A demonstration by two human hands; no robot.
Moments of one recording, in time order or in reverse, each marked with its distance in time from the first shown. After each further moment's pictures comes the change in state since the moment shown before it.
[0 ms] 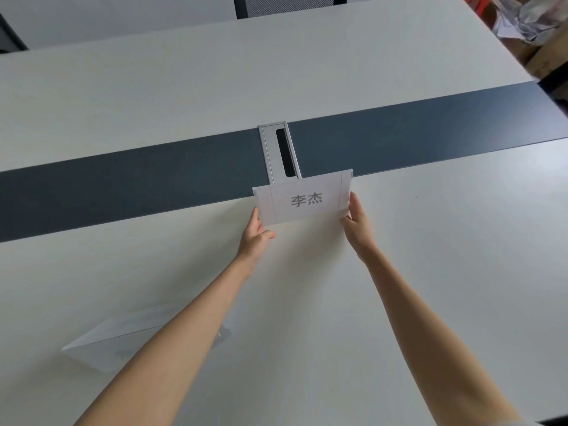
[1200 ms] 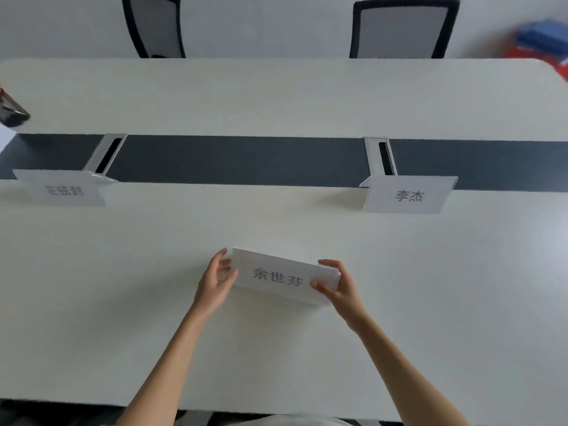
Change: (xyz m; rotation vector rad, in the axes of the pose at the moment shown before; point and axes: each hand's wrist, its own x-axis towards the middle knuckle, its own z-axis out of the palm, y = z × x) left_hand -0.178 -0.140 -0.269 0.136 0.328 0.155; right_hand -0.231 -0.019 0.194 0.188 -0.370 -0.109
